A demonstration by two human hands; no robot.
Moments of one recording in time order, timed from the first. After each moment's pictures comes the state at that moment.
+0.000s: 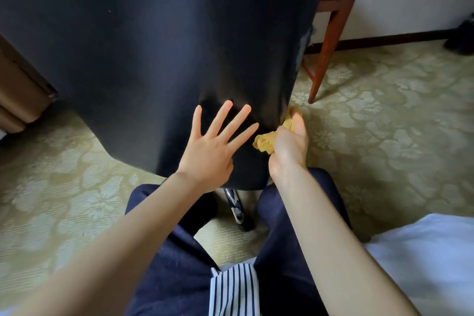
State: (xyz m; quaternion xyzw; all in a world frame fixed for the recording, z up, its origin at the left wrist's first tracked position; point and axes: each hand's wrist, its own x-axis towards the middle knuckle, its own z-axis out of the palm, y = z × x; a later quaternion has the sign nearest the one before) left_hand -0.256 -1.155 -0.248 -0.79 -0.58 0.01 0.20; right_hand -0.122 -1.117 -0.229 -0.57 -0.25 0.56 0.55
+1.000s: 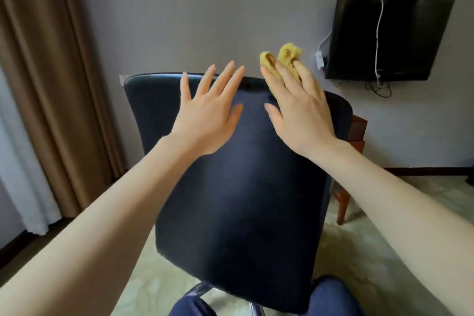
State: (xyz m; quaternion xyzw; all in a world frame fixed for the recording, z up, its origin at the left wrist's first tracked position) left_hand -0.340 -1.202 0.020 -0.65 -0.63 -0.26 0.33; right_hand -0.169 -1.145 0.024 -0.35 -0.82 -0.24 0.40
